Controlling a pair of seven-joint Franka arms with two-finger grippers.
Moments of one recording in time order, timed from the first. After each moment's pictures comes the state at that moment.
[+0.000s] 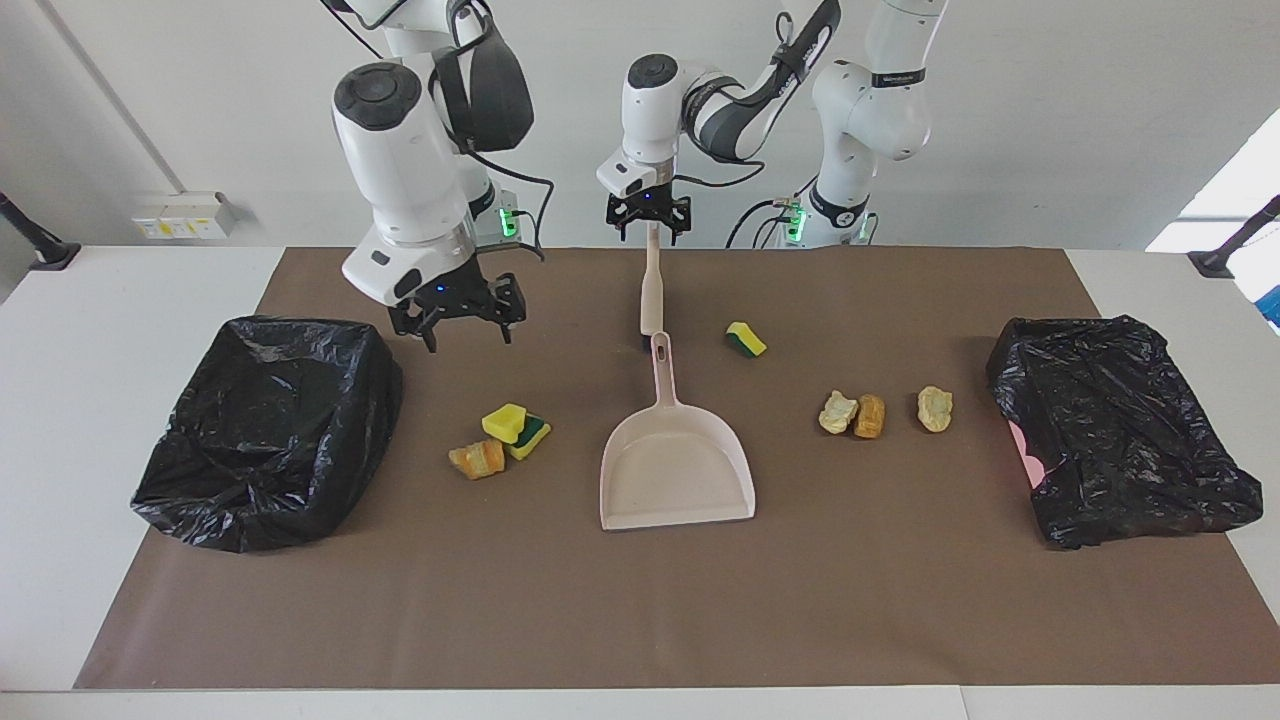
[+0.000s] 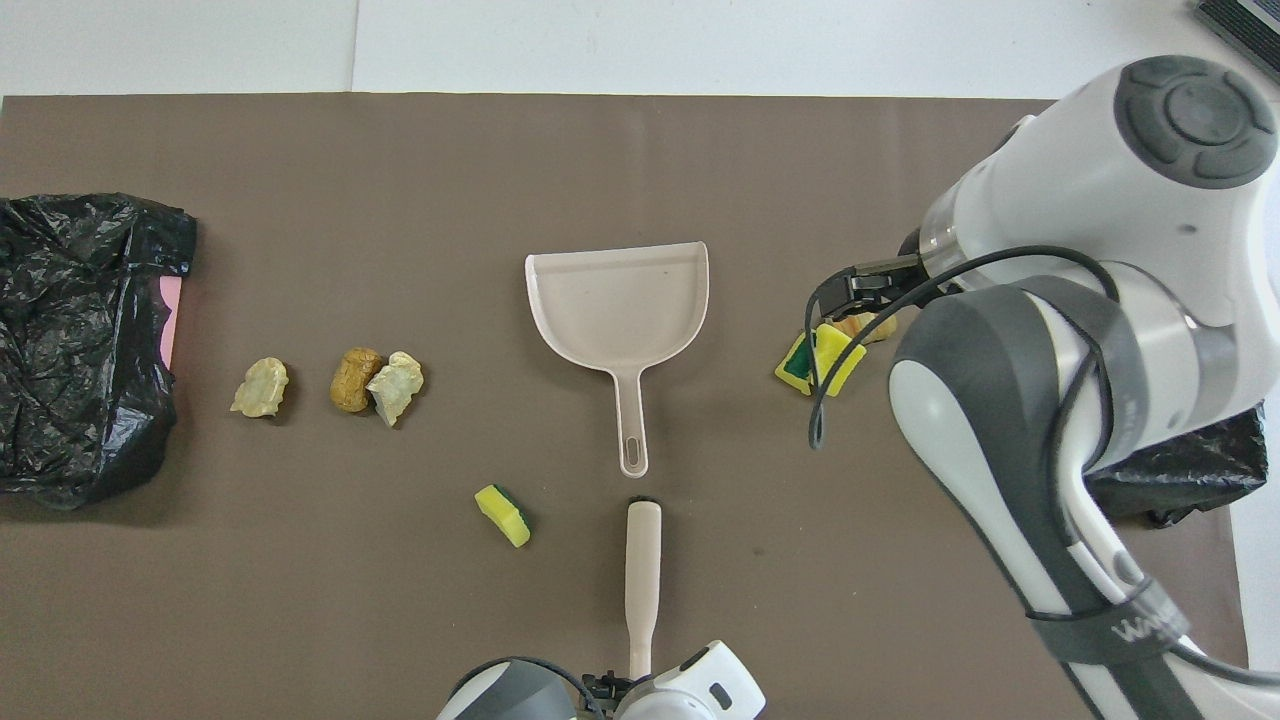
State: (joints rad) left arm -1.09 -0.06 -0.07 -2.36 -0.07 2.26 -0.91; right arm 0.22 0.20 0.07 -1.56 0.02 1.78 0.19
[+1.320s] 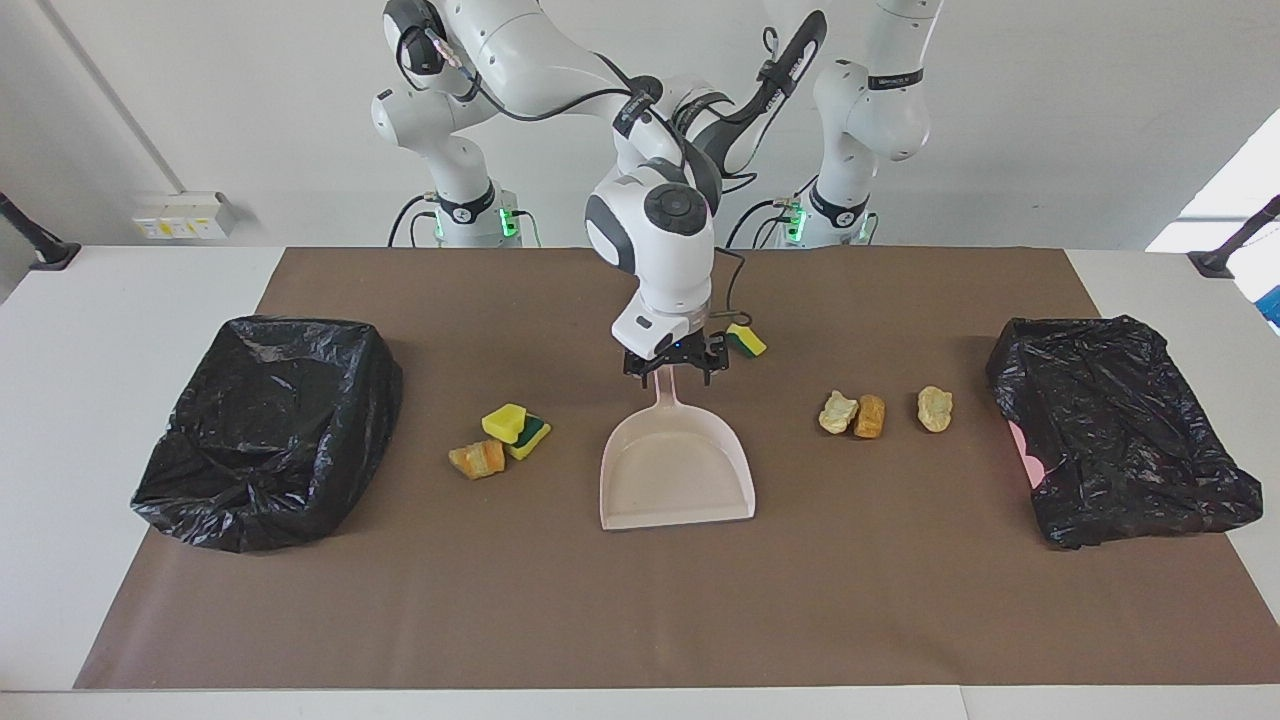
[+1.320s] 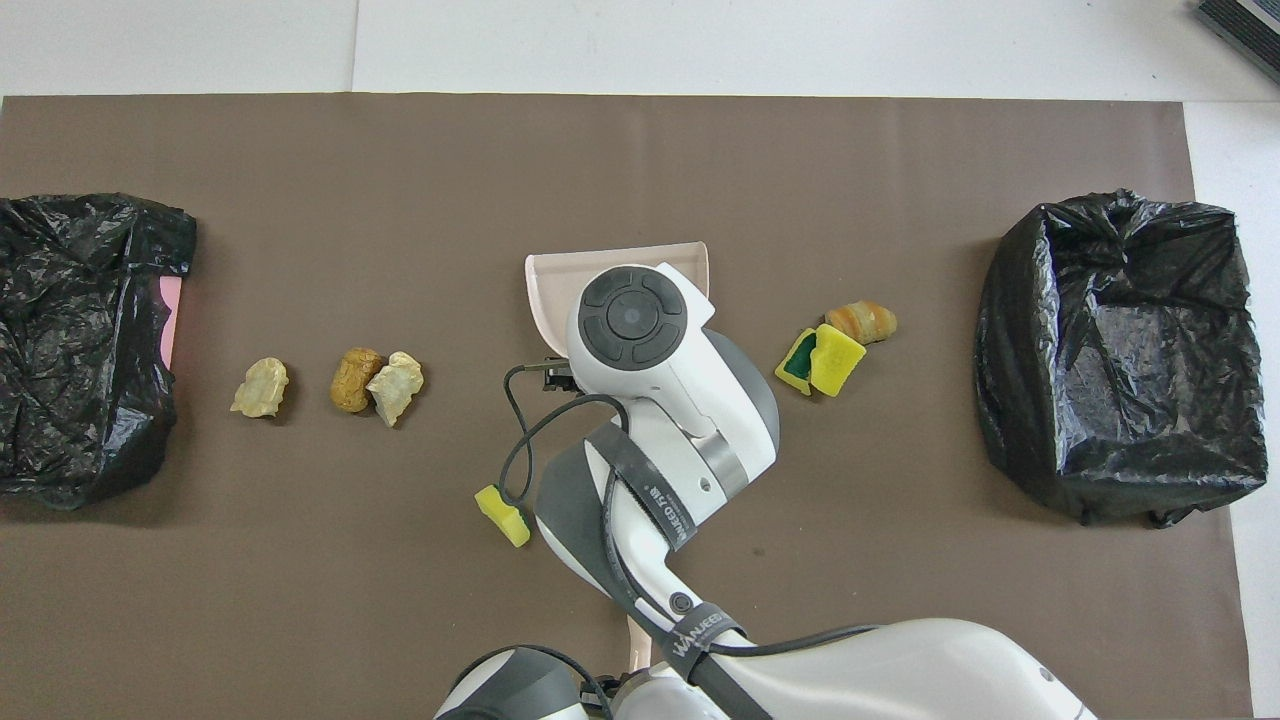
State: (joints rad) left arm -1.10 -0.06 -0.04 -2.34 -0.07 2.16 -0.93; right arm 0.58 0.47 0.07 -1.57 0.00 2.06 0.63
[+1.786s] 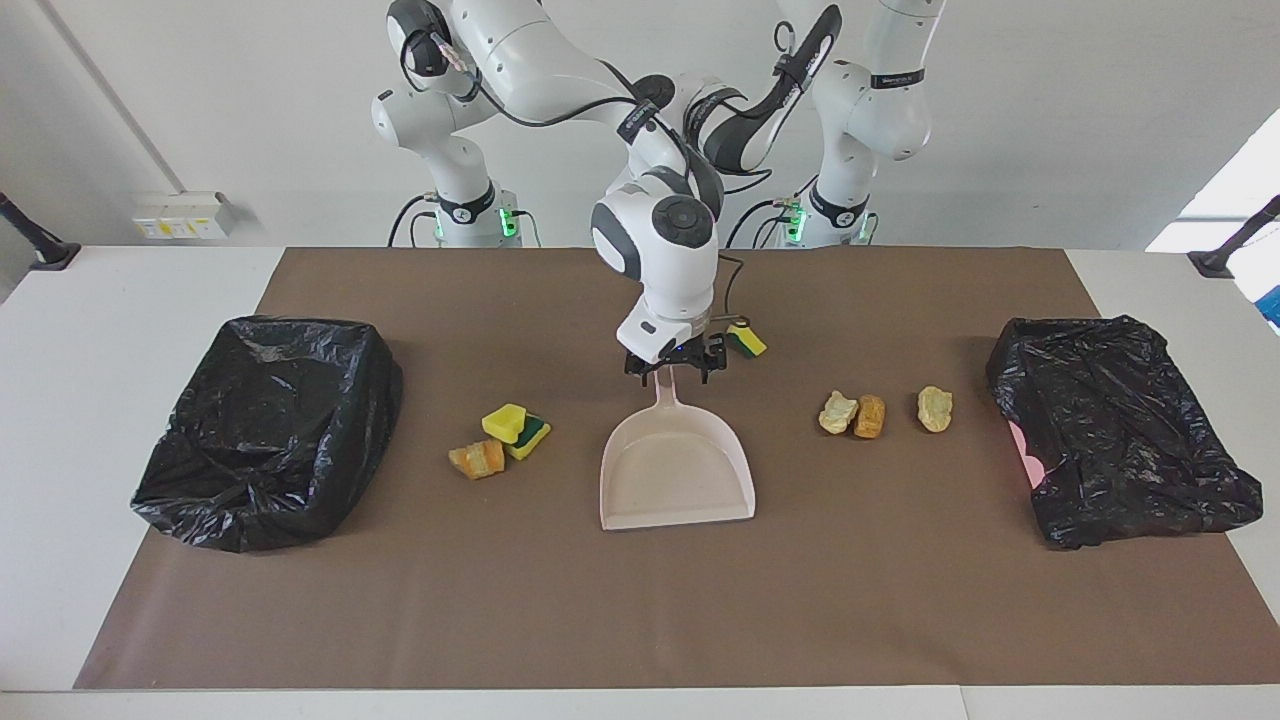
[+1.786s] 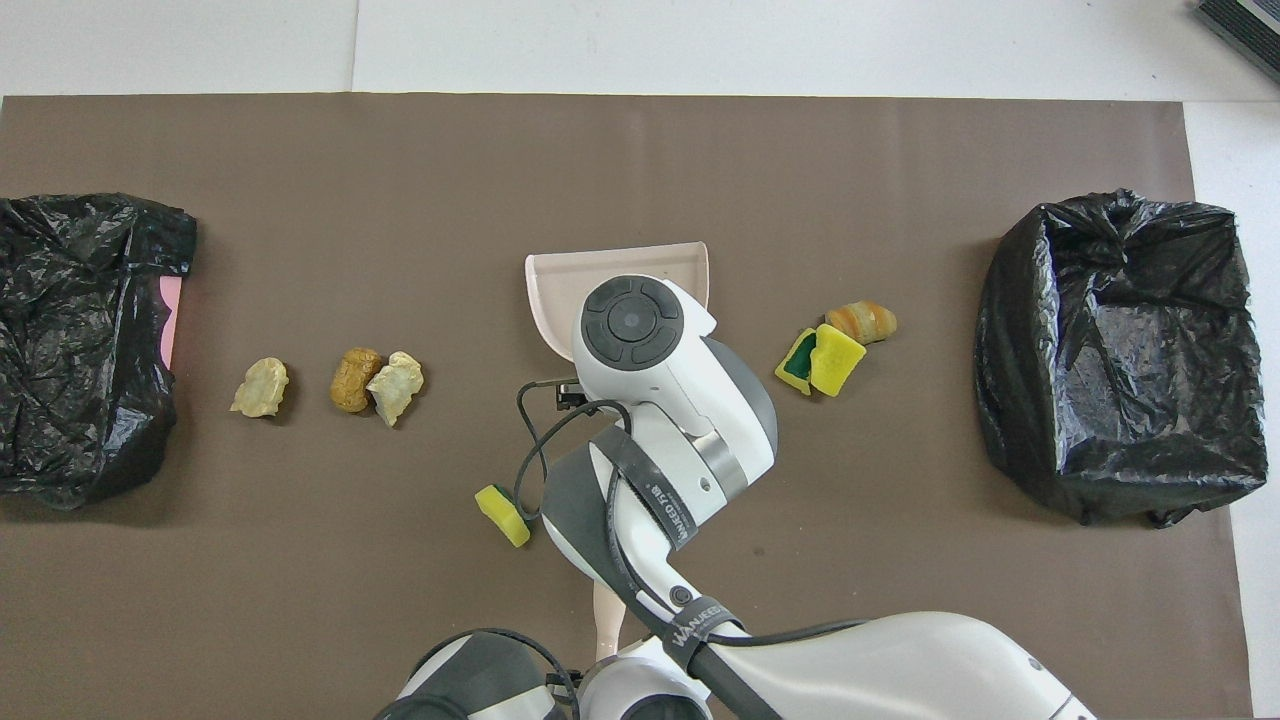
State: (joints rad) left arm -1.04 -0.10 -0.03 -2.34 -0.07 2.05 -0.87; right arm 0.57 0.47 0.06 -1.60 0.03 2.02 0.59
